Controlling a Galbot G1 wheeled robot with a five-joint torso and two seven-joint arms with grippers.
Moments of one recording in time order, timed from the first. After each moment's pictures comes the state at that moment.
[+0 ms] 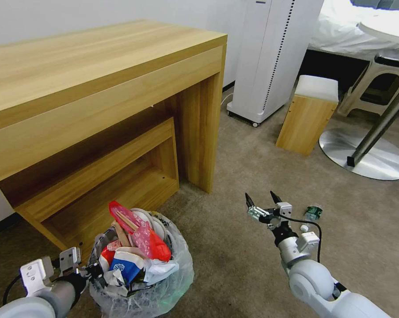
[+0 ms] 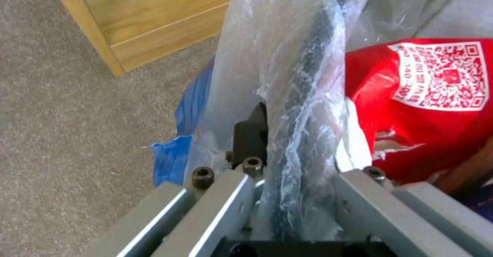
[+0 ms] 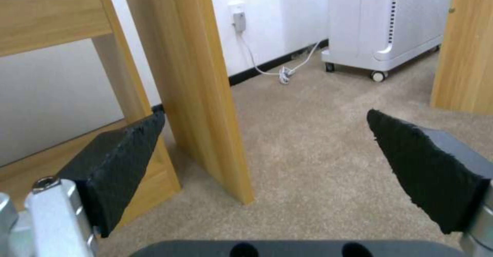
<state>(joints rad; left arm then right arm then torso) 1.85 -0.95 -0.78 -2.43 -1.38 0.59 -0.78 -1.25 0.84 0.07 1.86 0.69 0.27 0.27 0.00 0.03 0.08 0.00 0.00</state>
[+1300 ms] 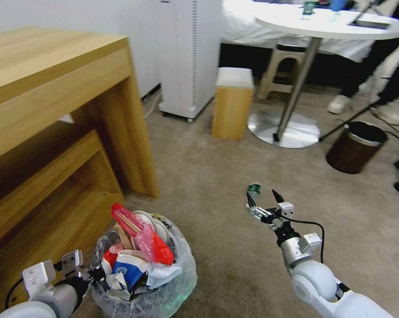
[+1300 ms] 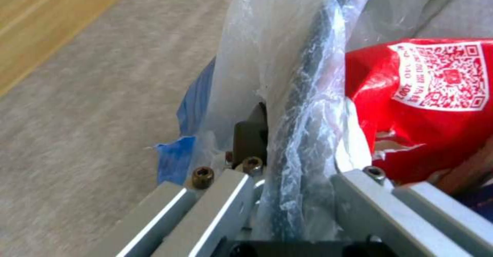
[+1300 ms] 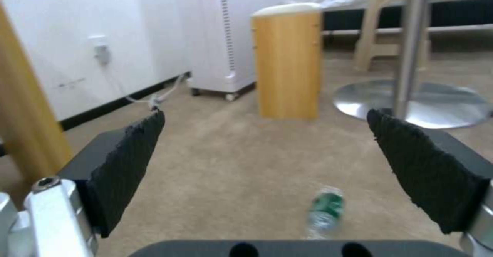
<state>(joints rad) 1.88 -0.98 -0.77 -2.45 -1.36 0.60 -0.77 -1.26 0.83 0.08 1.84 0.64 0.33 0.25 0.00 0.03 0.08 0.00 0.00</state>
